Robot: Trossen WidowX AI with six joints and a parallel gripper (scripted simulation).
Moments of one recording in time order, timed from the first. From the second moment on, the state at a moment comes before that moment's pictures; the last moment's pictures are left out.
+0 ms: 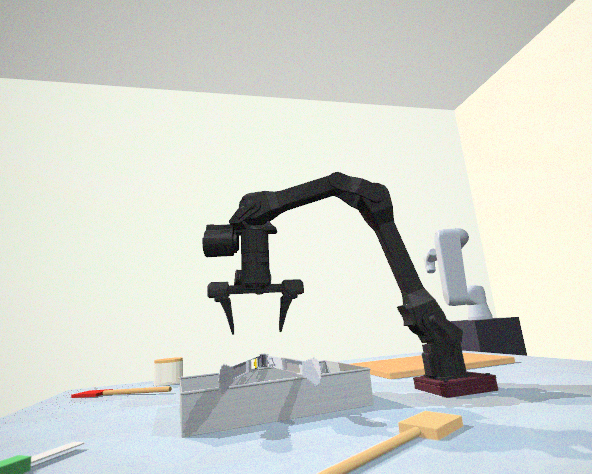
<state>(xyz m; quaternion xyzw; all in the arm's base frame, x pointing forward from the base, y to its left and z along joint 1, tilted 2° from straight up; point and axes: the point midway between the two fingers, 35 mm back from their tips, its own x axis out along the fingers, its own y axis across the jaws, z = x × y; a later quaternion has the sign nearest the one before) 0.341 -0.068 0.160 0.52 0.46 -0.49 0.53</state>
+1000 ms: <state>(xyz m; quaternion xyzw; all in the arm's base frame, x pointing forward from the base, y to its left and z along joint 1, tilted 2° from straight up) 0.334 -0.059 0.140 0.52 0.47 -0.50 0.52</state>
